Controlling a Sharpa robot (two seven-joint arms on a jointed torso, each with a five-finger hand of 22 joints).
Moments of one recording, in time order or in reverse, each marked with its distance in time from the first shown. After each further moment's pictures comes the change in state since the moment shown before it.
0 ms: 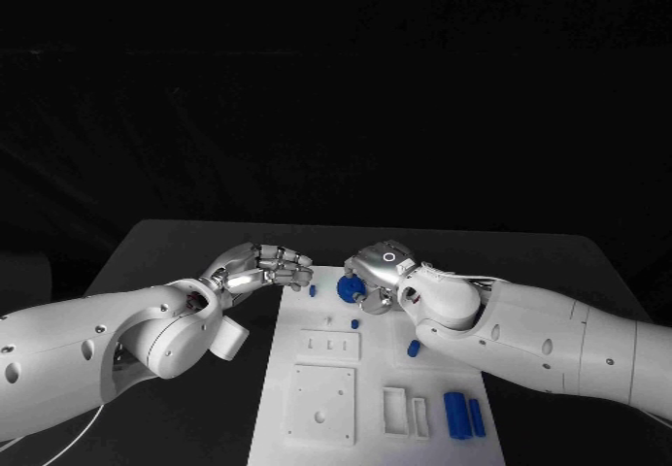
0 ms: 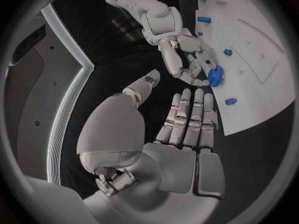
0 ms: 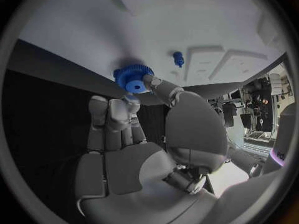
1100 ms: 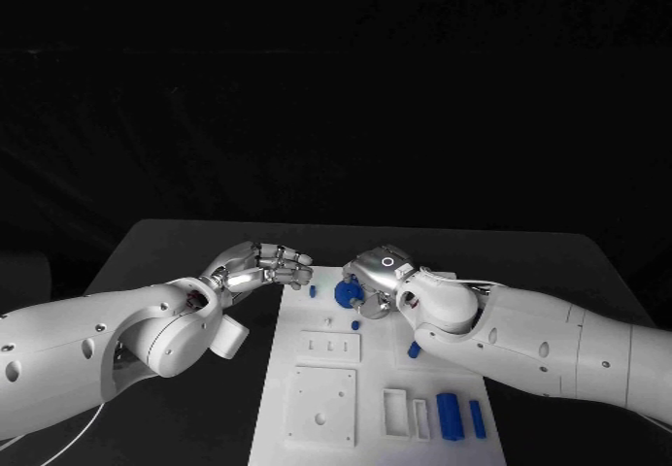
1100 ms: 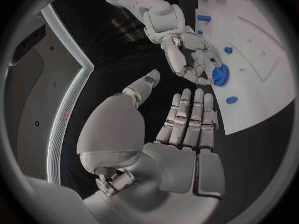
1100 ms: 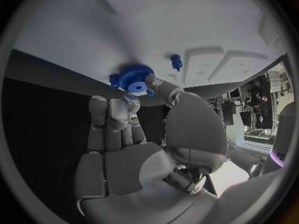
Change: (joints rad) left arm 0.000 0.000 0.000 0.000 0.000 -0.001 0.000; left_hand 0.000 0.000 0.000 0.000 0.000 0.000 0.000 0.000 -0.001 0.000 0.000 0.000 0.000 0.000 0.000 0.000 -0.001 0.000 0.000 0.000 0.000 0.000; right arm -0.012 0.004 -0.009 -0.006 0.018 -0.005 0.007; right_hand -0.008 -0.008 -0.033 -0.027 -0.004 -0.003 0.003 -0.019 -0.002 -0.004 0.008 -0.008 -0.002 0.000 0.004 -0.009 0.001 0.000 -0.002 0.002 -0.006 0.003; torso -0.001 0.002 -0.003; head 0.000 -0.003
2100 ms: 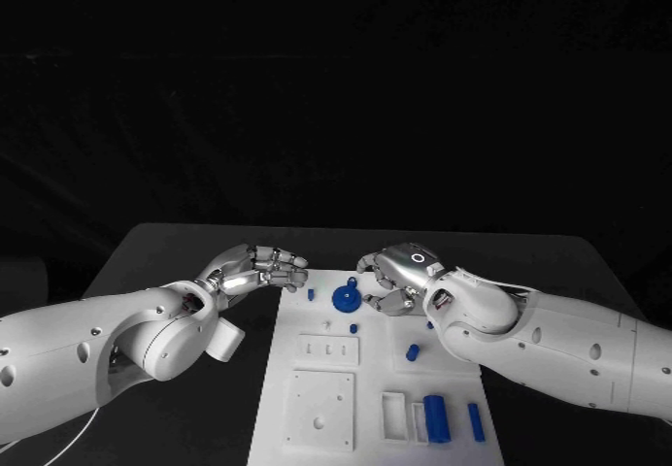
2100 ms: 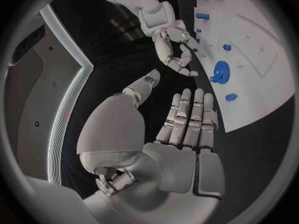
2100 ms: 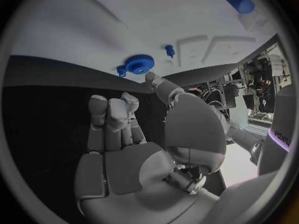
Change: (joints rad) left arm 0.000 -0.005 0.000 -0.007 0.000 -0.002 0.000; left_hand 0.000 0.000 0.000 0.000 0.000 0.000 0.000 0.000 -0.001 0.000 0.000 -0.004 -0.001 0.000 0.000 0.000 -0.001 -0.002 0.003 -0.003 0.000 0.000; right arm -0.003 -0.152 0.038 0.131 0.142 -0.104 0.053; right_hand -0.030 -0.001 -0.066 -0.038 0.025 -0.116 0.058 -0.059 -0.022 -0.016 0.030 0.000 0.002 -0.001 0.023 -0.004 0.013 0.000 0.002 -0.002 -0.012 0.007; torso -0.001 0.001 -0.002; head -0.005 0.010
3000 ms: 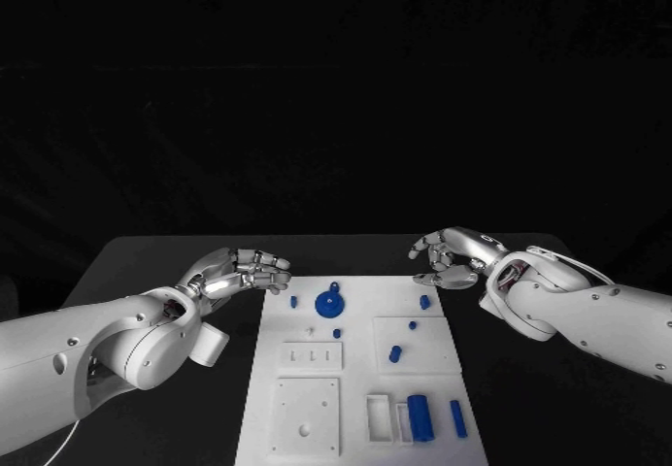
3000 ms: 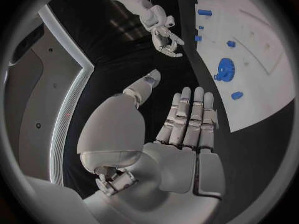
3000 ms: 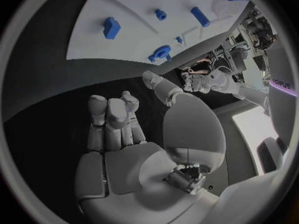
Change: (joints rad) left arm 0.000 -0.001 0.000 -0.016 0.012 -0.010 0.014; left_hand -0.003 0.011 -0.005 -0.017 0.004 0.016 0.016 0.000 -0.003 0.055 -0.013 0.008 0.004 0.050 -0.014 0.024 0.004 -0.008 0.025 -0.011 0.000 0.000; right arm 0.024 -0.216 0.036 -0.079 0.484 0.050 0.307; right_hand 0.016 0.030 -0.082 -0.043 0.162 0.043 0.000 0.025 0.018 -0.004 0.004 0.009 0.001 -0.003 0.003 -0.010 0.007 -0.005 0.002 -0.006 -0.010 0.014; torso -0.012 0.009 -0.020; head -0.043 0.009
